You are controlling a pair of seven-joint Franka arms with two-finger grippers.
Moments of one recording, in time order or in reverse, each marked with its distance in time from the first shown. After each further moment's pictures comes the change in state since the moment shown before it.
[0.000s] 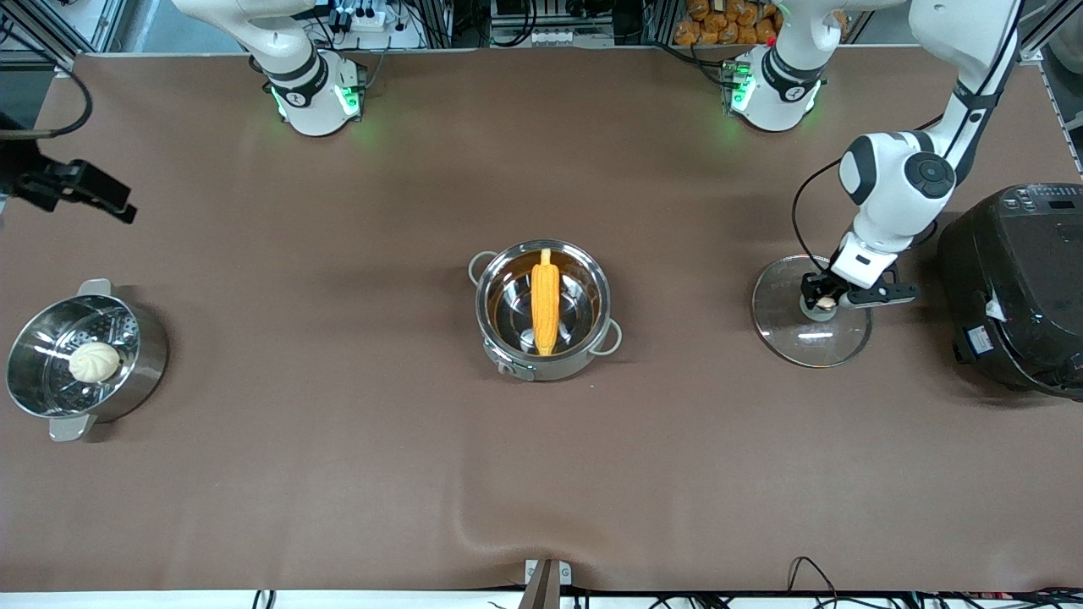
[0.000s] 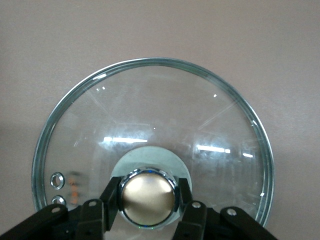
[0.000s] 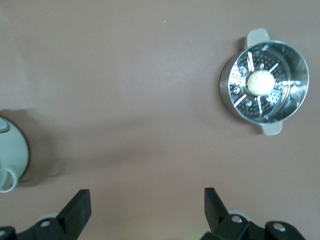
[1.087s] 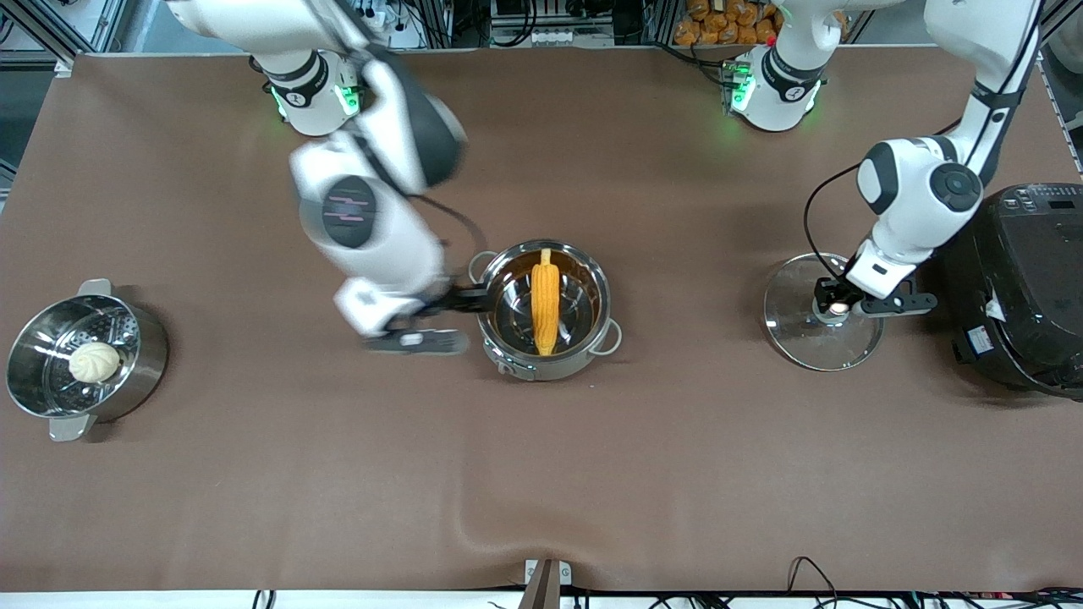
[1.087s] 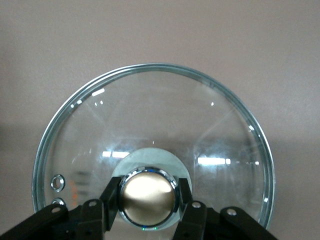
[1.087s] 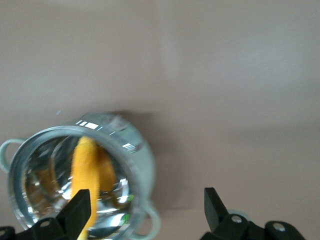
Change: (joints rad) left arm 0.040 -0.002 0.003 0.036 0.000 -0.055 0.091; right arm 0.450 0.404 0.001 0.104 0.149 0.344 0.390
